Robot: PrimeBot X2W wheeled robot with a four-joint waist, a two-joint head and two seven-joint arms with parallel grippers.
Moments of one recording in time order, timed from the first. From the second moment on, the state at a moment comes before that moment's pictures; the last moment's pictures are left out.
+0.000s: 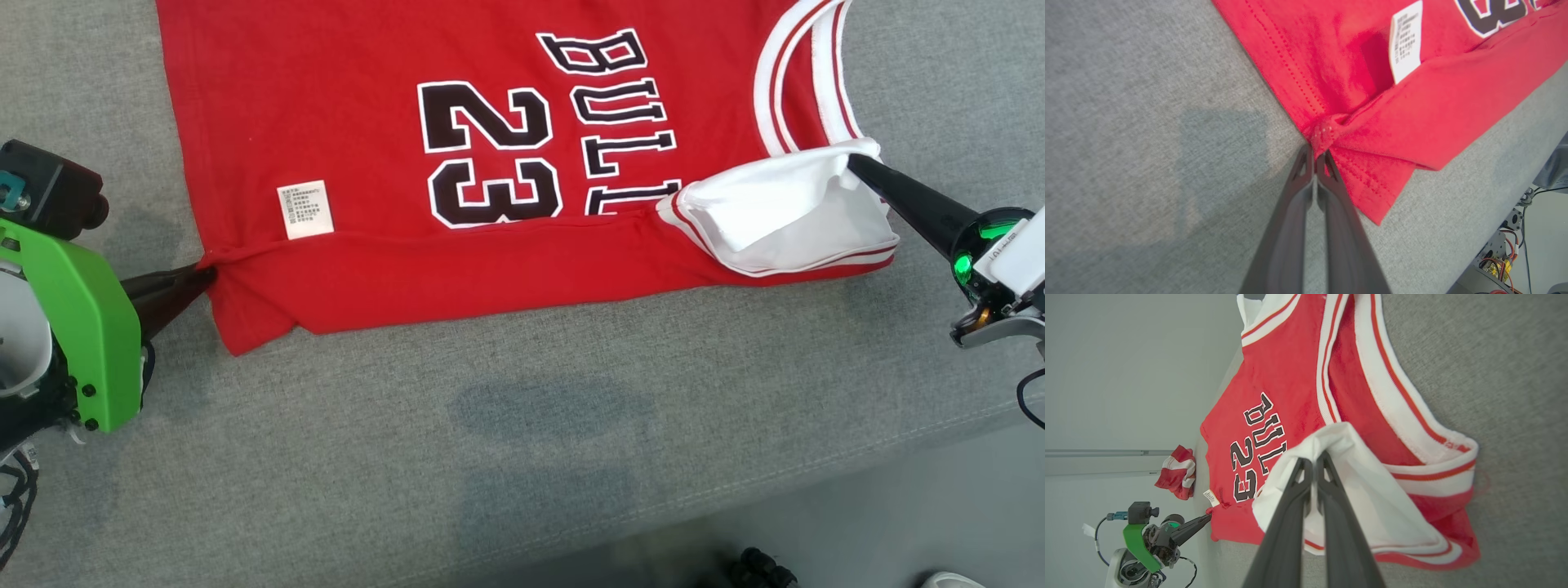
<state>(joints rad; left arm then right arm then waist) -0.49 0.74 -0.41 -0.20 -1.04 -0.06 0.79 -0.33 -0.62 0.30 -0.12 1.58 -0.11 0.38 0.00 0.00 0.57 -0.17</state>
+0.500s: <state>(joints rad) -0.52 0.72 -0.40 -0.12 -1.02 -0.03 0.79 -0.37 -0.59 0.32 -0.02 1.52 -0.11 0.33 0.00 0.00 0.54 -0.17</state>
